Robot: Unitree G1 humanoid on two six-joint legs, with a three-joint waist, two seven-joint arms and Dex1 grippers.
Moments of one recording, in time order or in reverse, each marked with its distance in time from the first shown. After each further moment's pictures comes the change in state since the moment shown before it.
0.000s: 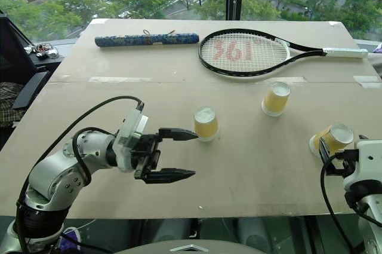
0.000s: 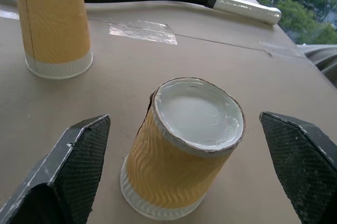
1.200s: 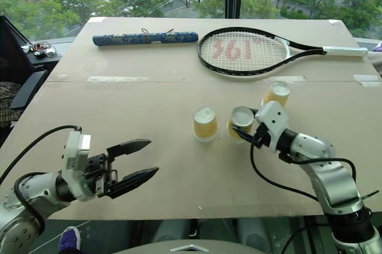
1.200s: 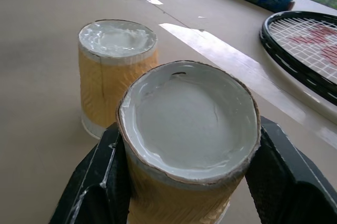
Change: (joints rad) left arm 0.553 0.011 0.399 -0.037 -0.072 -0.166 0.109; right arm -0.537 -0.250 0.613 0.255 -0.019 -0.094 0.459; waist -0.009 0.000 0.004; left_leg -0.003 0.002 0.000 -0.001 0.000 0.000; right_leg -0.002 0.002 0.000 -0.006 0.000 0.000
